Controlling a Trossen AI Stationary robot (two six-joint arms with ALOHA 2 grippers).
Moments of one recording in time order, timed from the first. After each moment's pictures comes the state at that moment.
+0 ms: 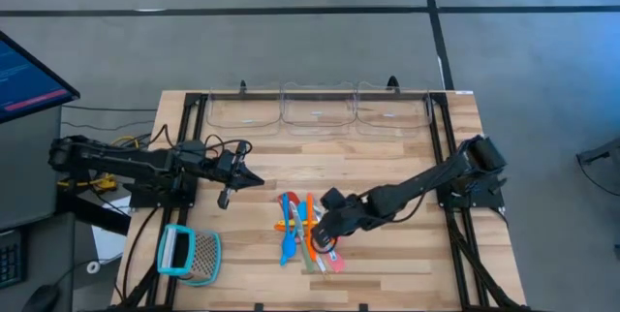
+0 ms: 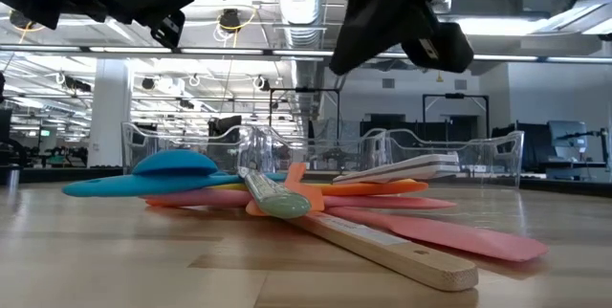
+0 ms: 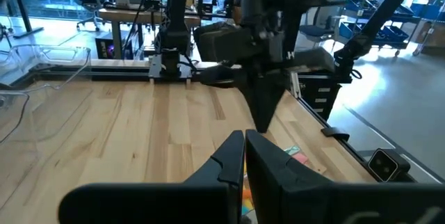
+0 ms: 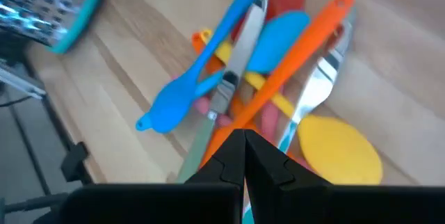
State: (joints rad) left arm -0.02 0.73 0.30 0.32 0.17 -0.07; right arm 0.40 1.82 1.34 -0.52 0.26 1.22
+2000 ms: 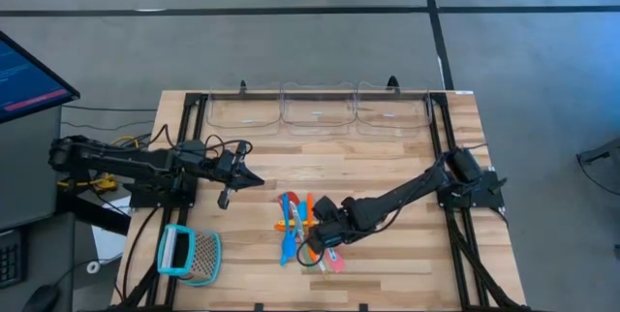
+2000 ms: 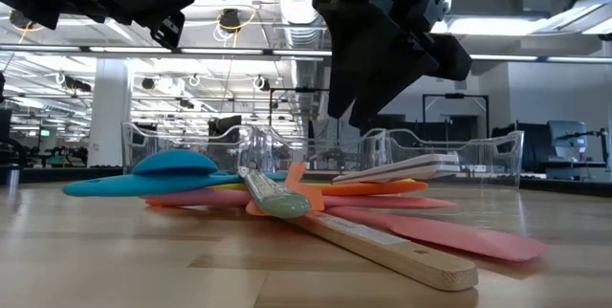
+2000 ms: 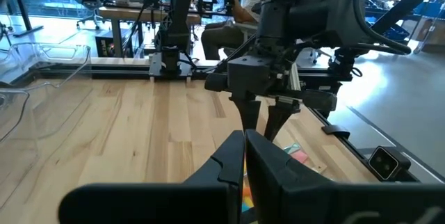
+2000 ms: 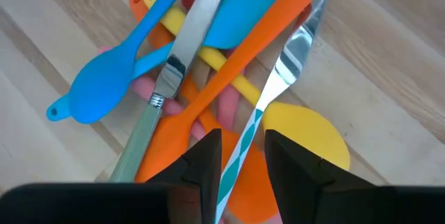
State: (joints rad) left arm -0.02 0.73 0.30 0.31 0.17 -0.07; right arm 0.42 2.02 1.55 -0.77 0.30 1.18
